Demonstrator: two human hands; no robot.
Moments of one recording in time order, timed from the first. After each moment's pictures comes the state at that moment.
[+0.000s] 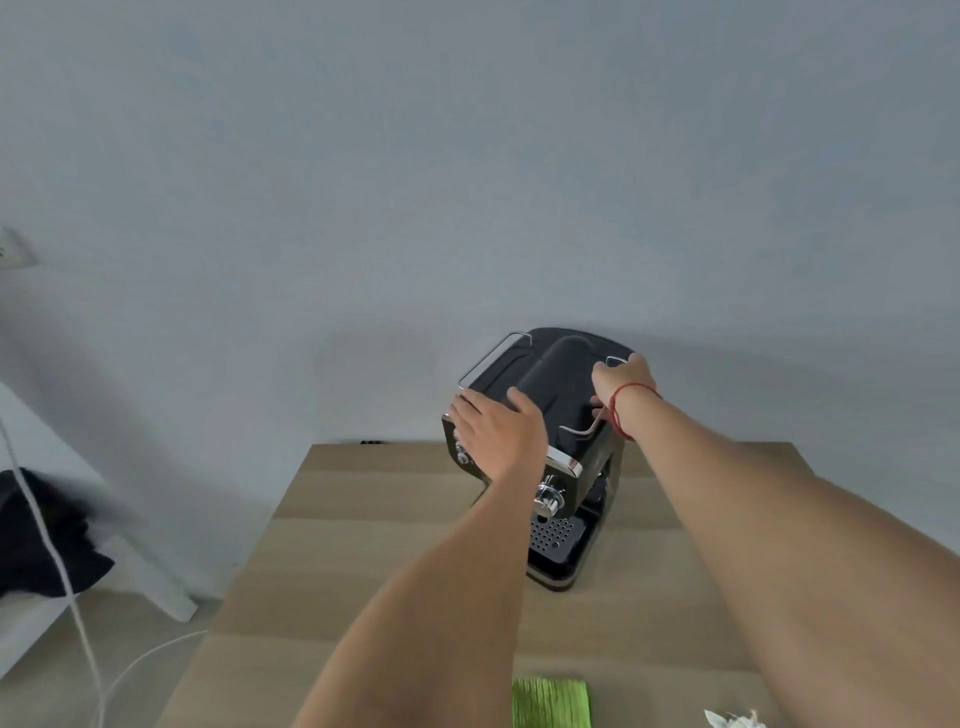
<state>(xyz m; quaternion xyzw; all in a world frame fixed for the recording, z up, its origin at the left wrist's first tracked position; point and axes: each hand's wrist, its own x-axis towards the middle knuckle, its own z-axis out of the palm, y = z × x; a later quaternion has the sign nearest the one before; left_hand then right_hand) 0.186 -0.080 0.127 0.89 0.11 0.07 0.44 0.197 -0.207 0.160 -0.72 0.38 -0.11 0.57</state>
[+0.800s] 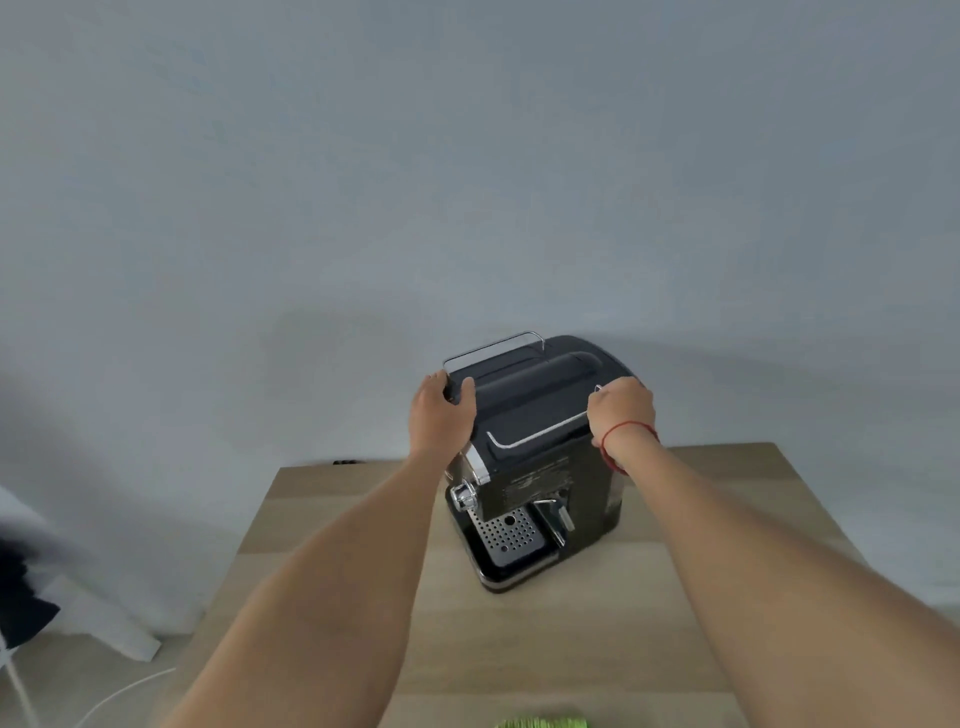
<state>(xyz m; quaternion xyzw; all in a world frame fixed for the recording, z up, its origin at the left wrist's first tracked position) 0.278 -0.035 0.115 0.90 -0.02 0.06 0.43 0.202 -0.210 0.142 -0.86 0.36 -0.13 0.35</state>
